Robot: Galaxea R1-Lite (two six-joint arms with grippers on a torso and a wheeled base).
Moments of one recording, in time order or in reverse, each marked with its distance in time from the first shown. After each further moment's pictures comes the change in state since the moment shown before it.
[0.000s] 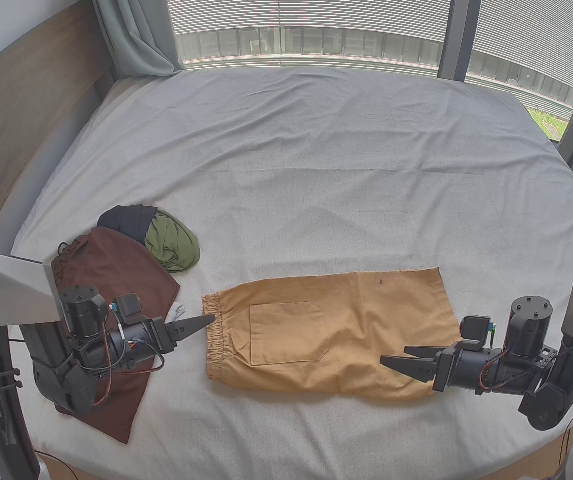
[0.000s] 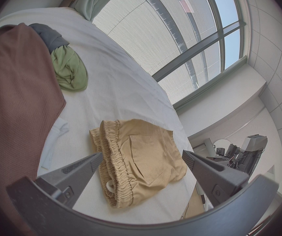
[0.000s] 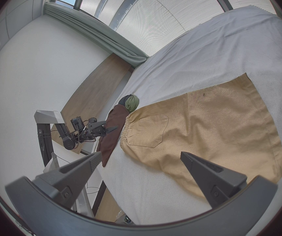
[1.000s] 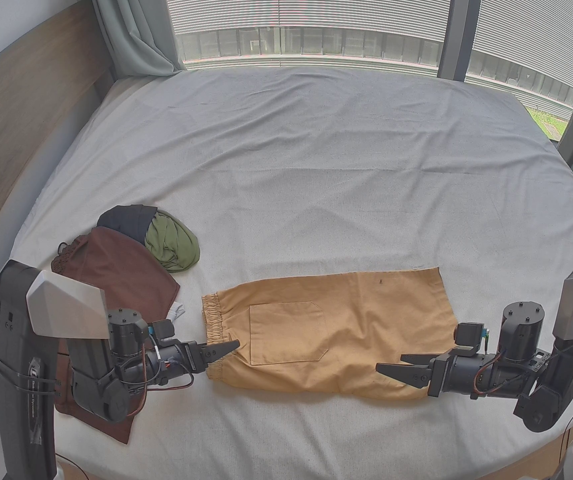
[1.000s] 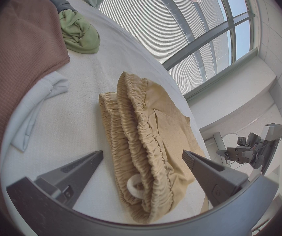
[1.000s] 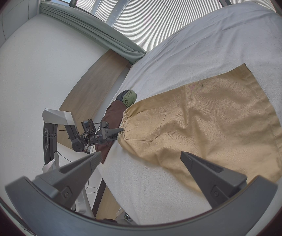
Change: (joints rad) left arm -0.077 0.251 -0.124 -0.001 0.105 0.050; right arm 0.007 0.045 0.000 0.000 -0.001 -0.001
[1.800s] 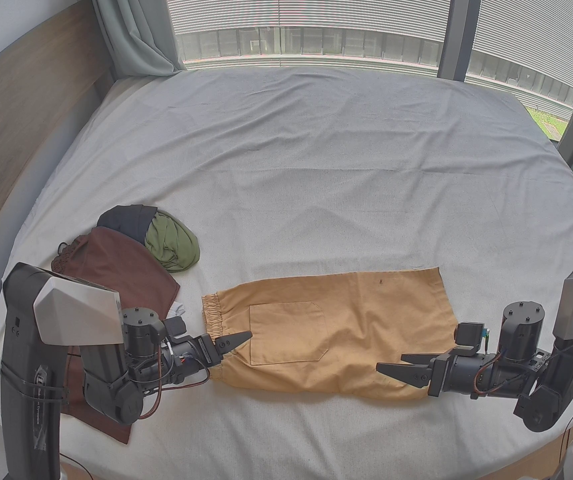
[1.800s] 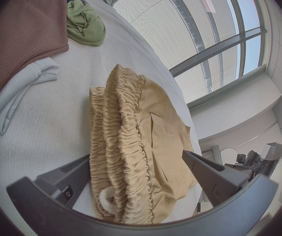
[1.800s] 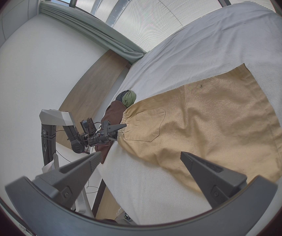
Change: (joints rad) left arm -0.082 -0.001 -0.040 0.002 0.113 -0.182; right arm -0.002 0.000 0.000 0.000 0.000 0.000
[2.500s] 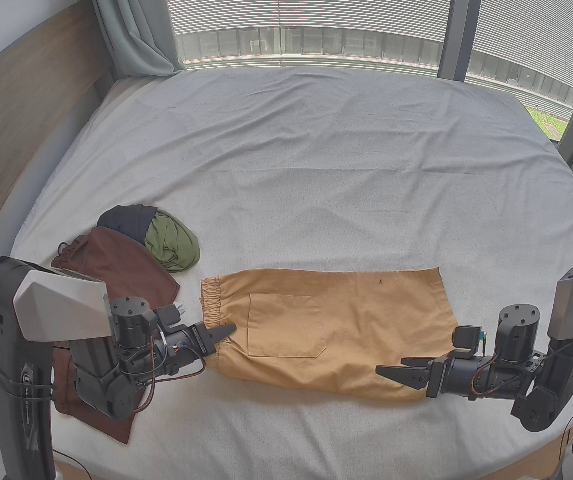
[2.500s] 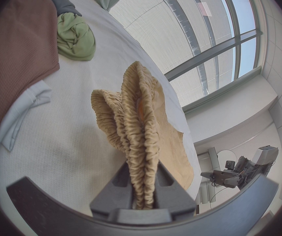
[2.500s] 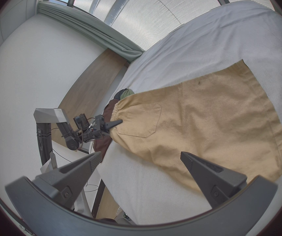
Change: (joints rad) left arm 0.011 -0.074 0.014 0.000 -0.009 -0.016; right arm -0.008 0.030 -0.004 -0.002 -0.001 0.000
